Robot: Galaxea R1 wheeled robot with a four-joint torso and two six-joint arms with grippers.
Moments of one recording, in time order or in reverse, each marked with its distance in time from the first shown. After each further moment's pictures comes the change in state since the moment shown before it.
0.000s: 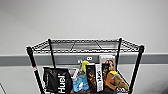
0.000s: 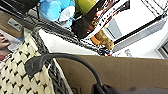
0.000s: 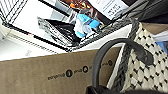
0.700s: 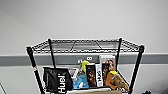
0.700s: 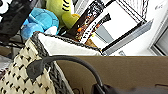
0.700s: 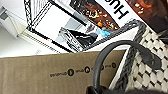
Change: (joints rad) left arm -0.150 -0.098 0.109 -0.026 0.030 -0.009; right arm 0.184 -0.101 0.145 0.037 -0.028 0.017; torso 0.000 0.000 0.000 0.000
